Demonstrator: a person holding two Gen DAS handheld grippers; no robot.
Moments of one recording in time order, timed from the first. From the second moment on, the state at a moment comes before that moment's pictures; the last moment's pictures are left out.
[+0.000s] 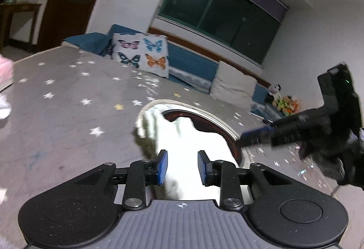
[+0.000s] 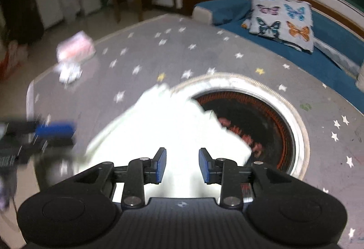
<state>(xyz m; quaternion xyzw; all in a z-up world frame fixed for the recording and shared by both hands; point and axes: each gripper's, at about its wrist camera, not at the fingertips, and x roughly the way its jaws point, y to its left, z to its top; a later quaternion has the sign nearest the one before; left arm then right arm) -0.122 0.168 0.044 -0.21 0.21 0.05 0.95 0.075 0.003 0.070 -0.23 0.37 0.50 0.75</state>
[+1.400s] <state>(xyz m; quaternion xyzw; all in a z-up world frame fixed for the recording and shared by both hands) 0.000 0.214 0.018 -0.10 0.28 0.16 0.94 0.038 -0.053 -0.001 -0.20 0.40 0.54 0.71</state>
